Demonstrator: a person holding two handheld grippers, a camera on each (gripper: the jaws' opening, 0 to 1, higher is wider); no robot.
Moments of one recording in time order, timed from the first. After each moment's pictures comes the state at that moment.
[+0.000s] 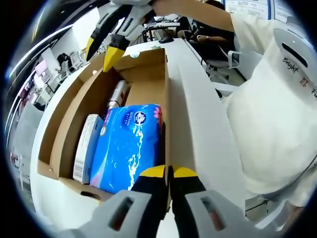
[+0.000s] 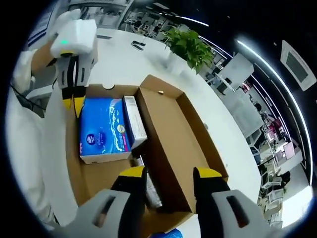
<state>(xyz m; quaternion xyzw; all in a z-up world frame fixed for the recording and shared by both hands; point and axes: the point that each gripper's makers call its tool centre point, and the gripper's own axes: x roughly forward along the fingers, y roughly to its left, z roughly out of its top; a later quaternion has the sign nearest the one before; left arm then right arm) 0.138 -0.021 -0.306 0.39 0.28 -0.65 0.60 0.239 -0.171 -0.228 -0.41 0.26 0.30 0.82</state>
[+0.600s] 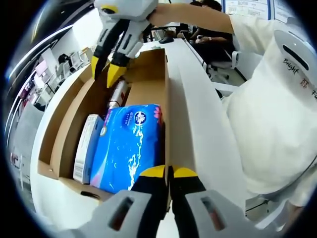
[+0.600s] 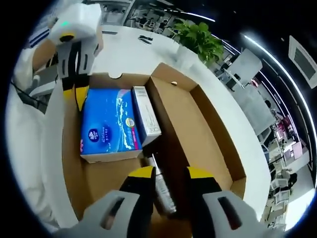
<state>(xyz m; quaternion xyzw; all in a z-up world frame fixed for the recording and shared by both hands) 0.138 -0.021 -0.306 0.39 0.28 -0.65 0.60 0.239 -0.153 -0.270 -0.40 0.28 0.35 0.80</state>
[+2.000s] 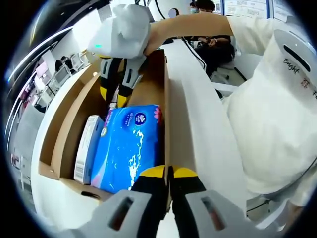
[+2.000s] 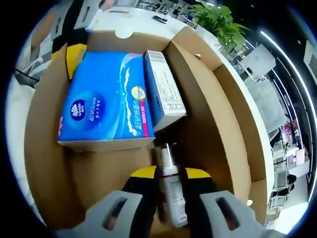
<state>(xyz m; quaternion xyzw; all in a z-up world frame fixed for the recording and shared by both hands) 0.137 -0.023 -0.306 0.39 0.27 -0.65 0.60 0.241 -0.155 -0.324 -0.45 0.33 0.36 0.75</state>
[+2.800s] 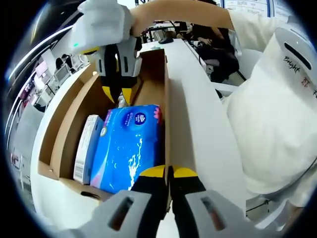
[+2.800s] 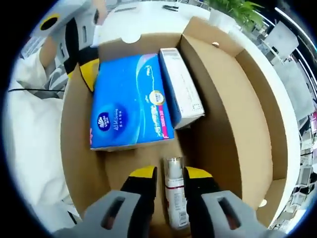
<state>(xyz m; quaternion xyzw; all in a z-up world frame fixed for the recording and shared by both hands) 0.138 -0.023 -0.307 0.39 0.27 -0.65 0.60 0.216 -0.148 -0.325 -0.41 0.46 0.42 0.67</state>
